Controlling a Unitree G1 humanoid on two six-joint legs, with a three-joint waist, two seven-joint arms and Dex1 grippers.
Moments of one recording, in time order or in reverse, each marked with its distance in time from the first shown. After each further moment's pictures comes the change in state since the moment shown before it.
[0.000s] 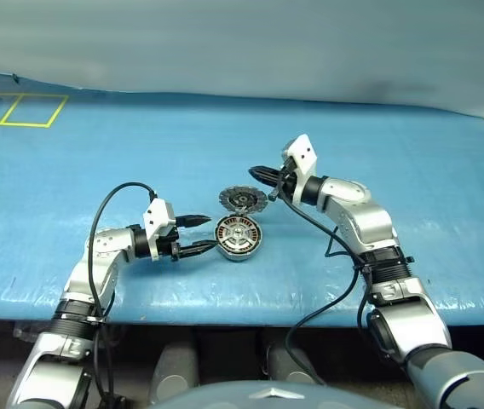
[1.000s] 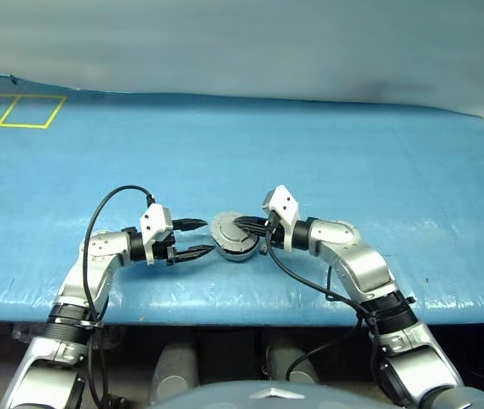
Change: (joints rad) left arm 0.024 0.026 0.004 -0.015 0.003 -0.010 -0.005; right arm 0.289 -0.025 0.123 -0.312 -0.018 0.057 0.003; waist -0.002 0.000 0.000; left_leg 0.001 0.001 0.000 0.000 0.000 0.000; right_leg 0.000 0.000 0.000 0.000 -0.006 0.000
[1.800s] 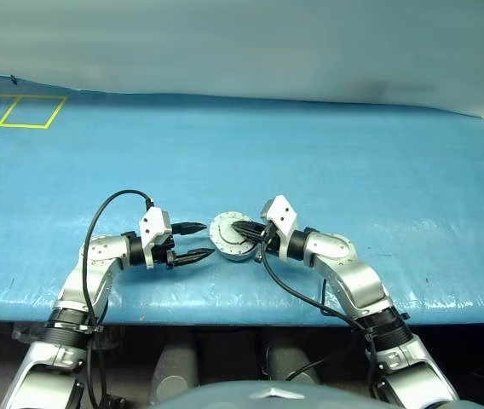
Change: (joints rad) left arm 0.021 0.000 -0.002 -0.005 -0.010 0.005 0.004; right arm 0.093 0.052 -0.010 -0.034 -0.018 -0.080 -0.104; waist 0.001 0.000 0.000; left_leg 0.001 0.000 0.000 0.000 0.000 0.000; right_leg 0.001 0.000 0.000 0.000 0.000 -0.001
